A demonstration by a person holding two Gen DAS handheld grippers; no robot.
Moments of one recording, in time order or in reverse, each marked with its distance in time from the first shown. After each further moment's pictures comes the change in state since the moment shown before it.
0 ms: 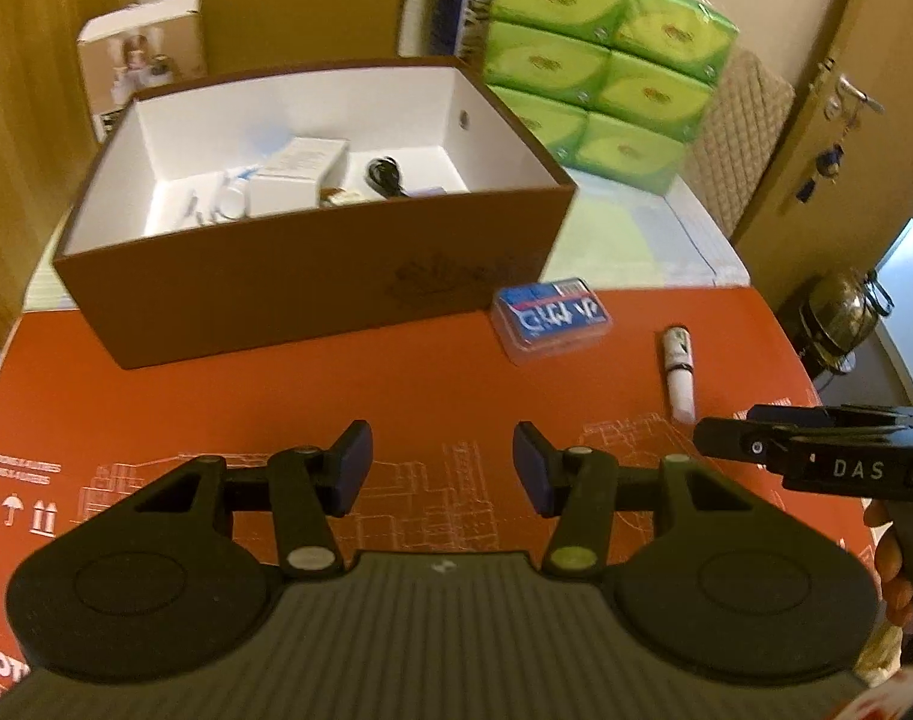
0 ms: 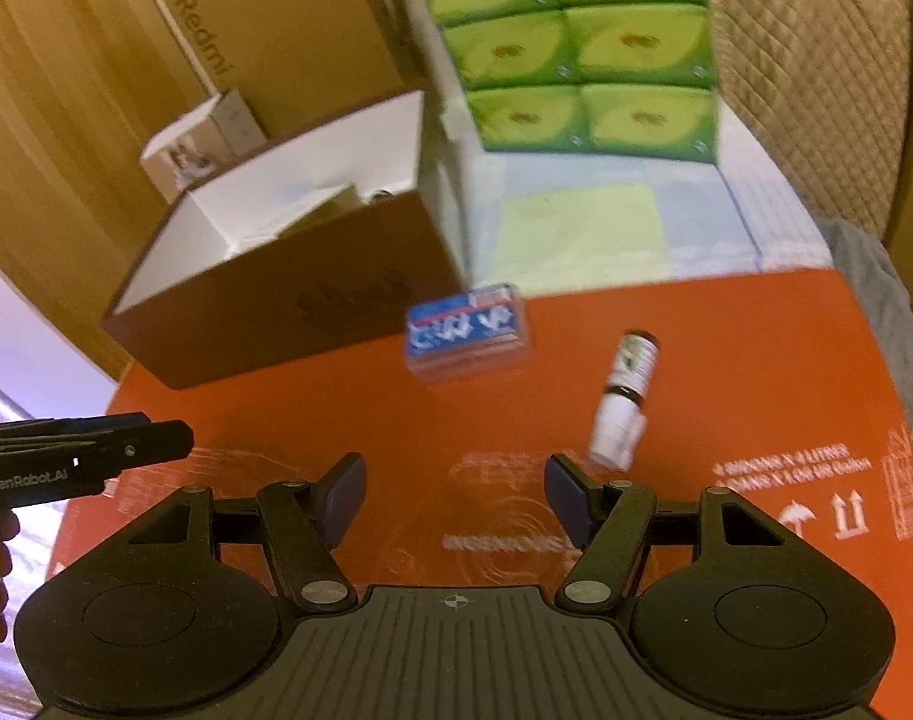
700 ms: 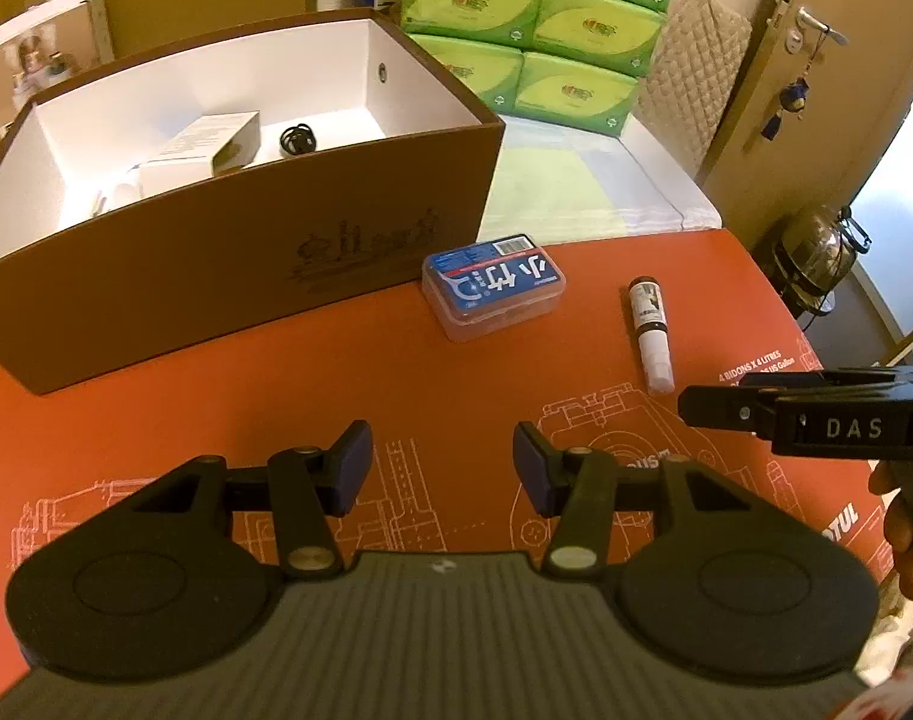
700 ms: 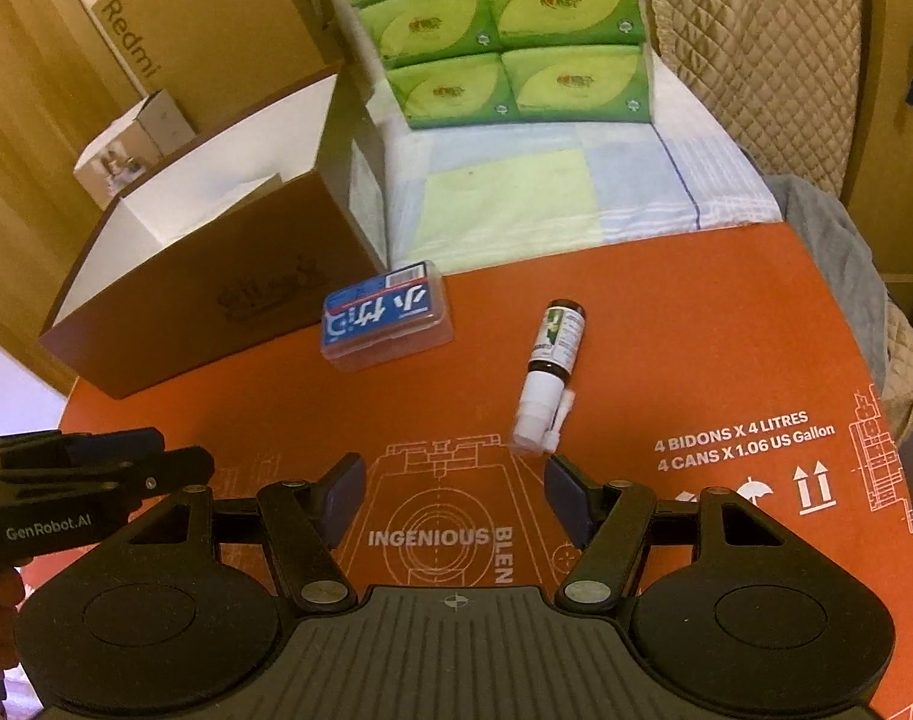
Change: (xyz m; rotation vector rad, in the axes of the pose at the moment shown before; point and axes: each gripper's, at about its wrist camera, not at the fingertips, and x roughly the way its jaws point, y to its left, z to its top) left arm 0.048 -0.028 0.003 0.105 0.060 -0.060; right arm 0.012 -0.027 0.000 0.077 0.031 -0.074
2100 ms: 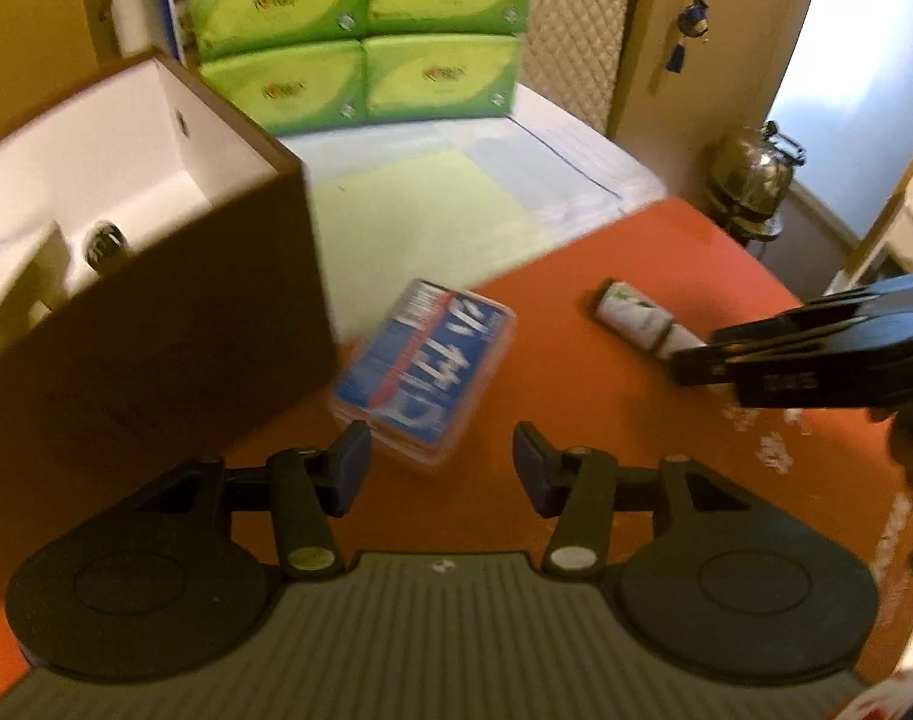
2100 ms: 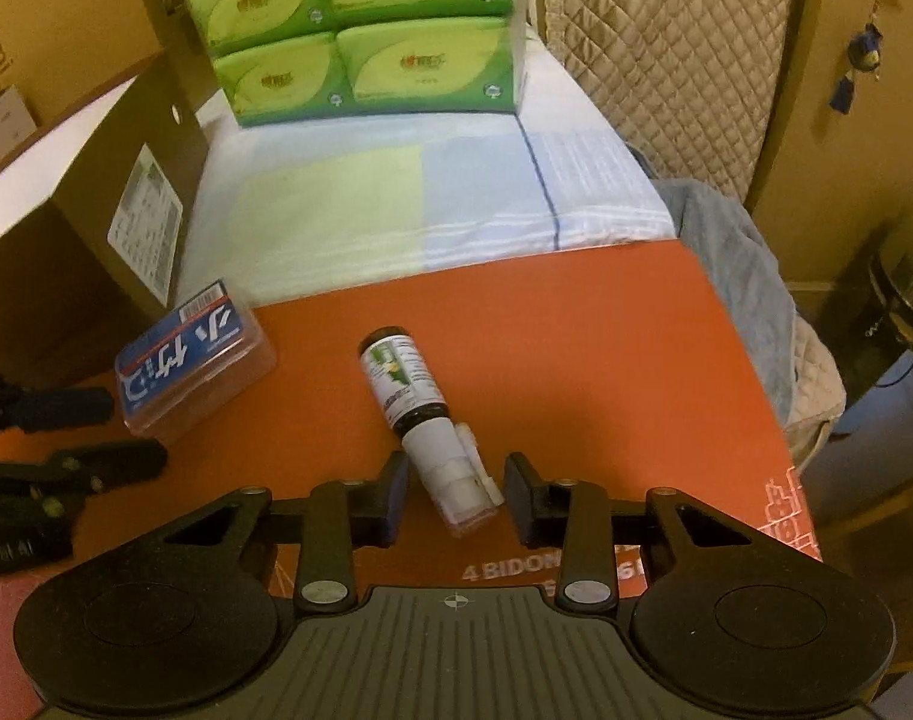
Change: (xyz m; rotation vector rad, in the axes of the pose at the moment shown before) left arm 0.095 -0.044 0.055 0.291 -0.022 -0.103; right arm 0.056 -0.067 0.034 0.004 -0.001 -0.231
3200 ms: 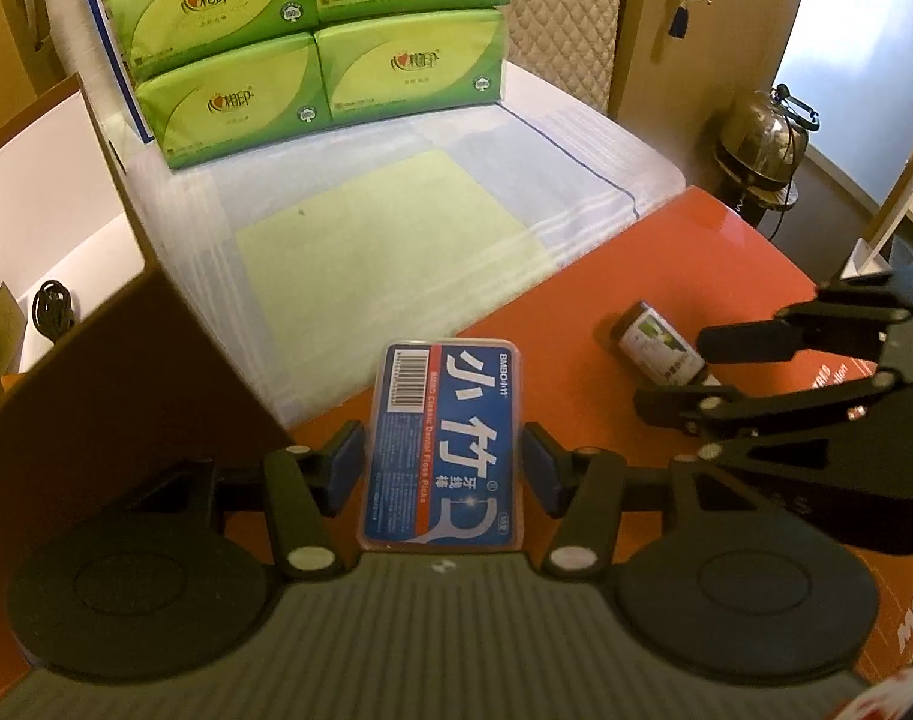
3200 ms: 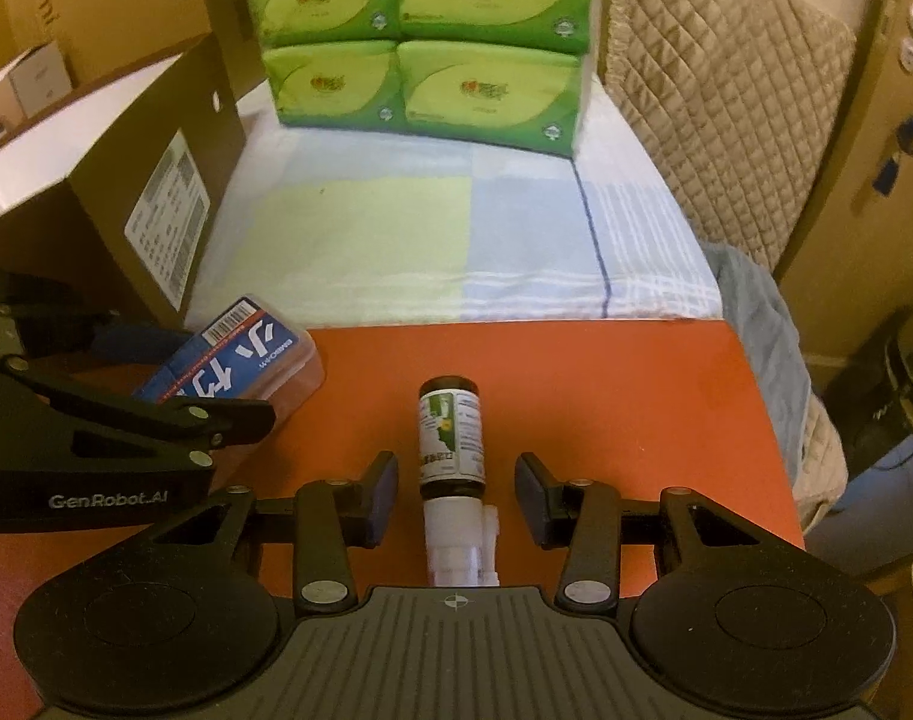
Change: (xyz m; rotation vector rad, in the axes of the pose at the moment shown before) left arm 0.047 -0.019 0.032 0.053 0.060 0.015; right arm 0.017 0.021 0.010 -0.155 -0.044 -0.009
